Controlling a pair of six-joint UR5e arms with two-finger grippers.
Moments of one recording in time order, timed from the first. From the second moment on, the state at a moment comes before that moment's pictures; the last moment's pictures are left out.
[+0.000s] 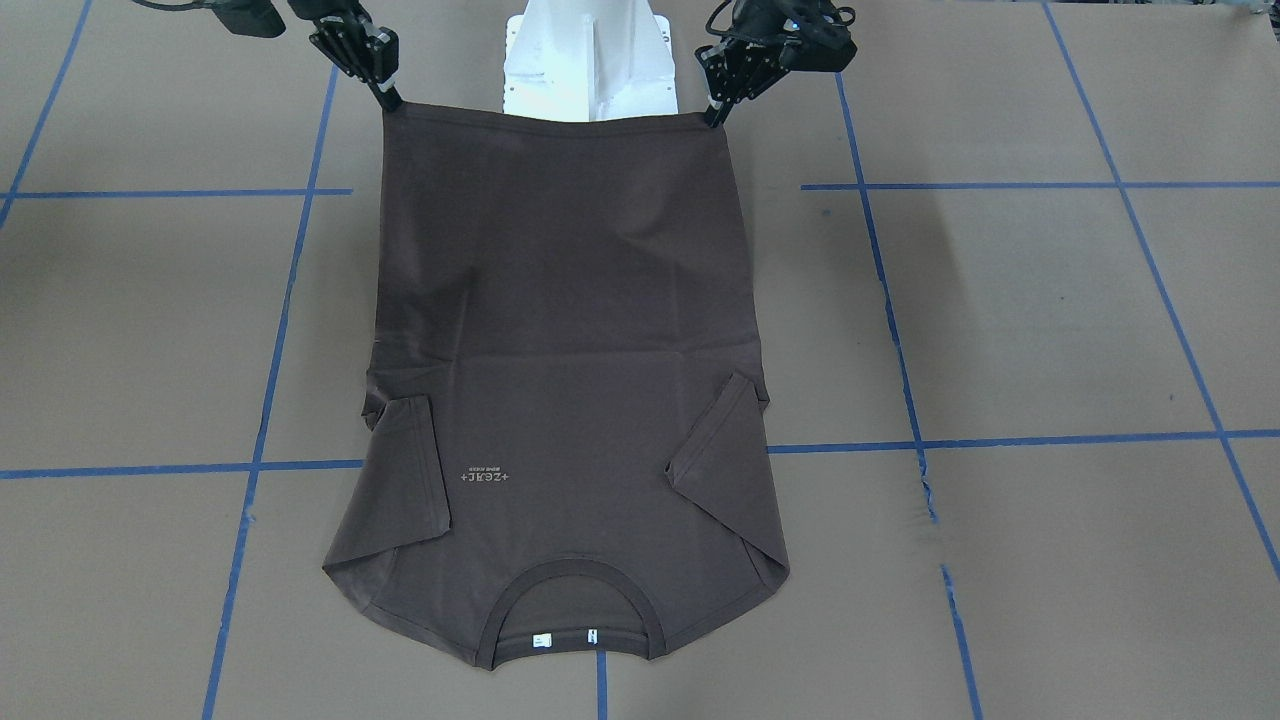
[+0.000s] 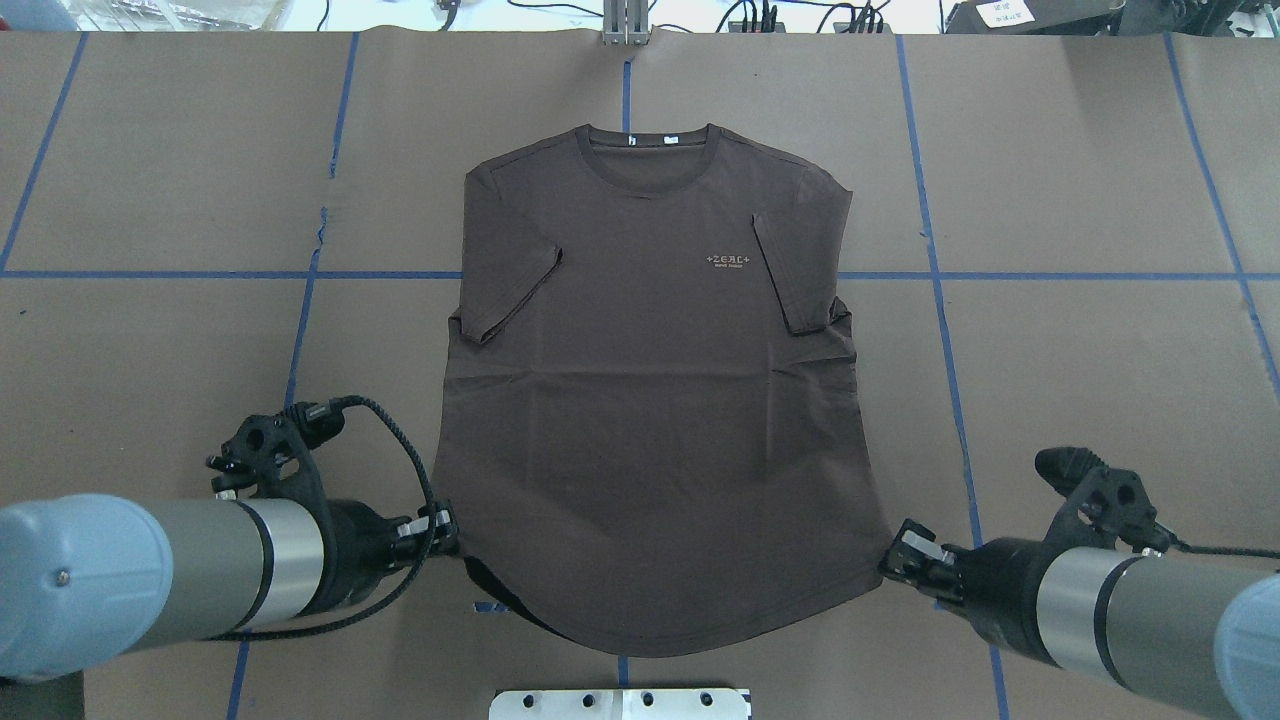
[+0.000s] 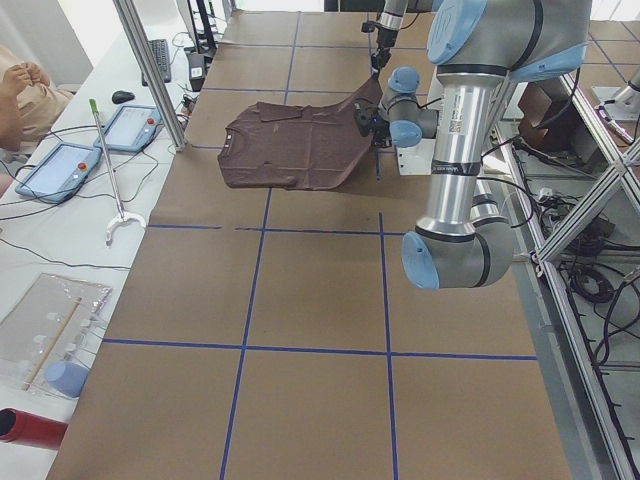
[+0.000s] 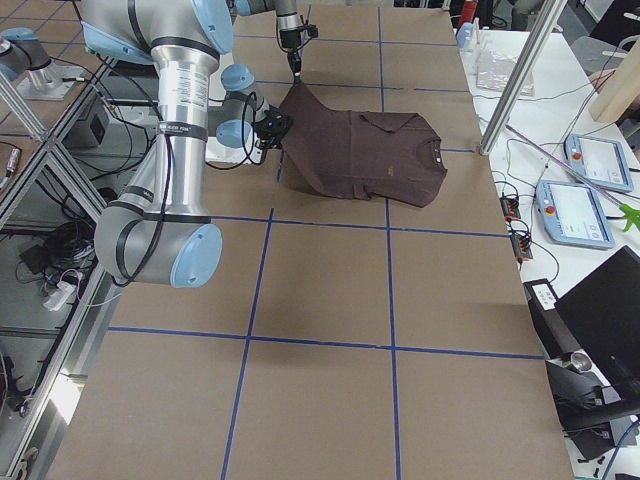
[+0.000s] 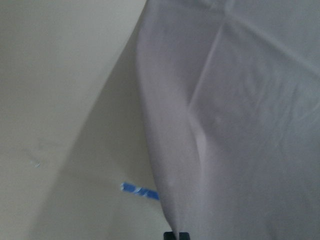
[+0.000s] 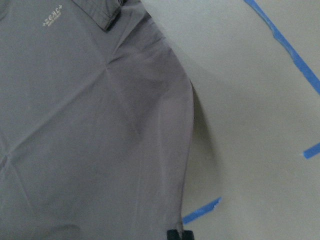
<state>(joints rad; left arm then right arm) -0.28 -1.79 -2.28 -1.79 -1.62 -1.80 0.20 -1.69 2.44 -1.24 1.51 2.05</state>
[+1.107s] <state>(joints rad) -0.72 -2.22 -1.47 -2.04 -1.62 -1.50 0.77 -1.00 1.62 -1.40 1.78 1.54</state>
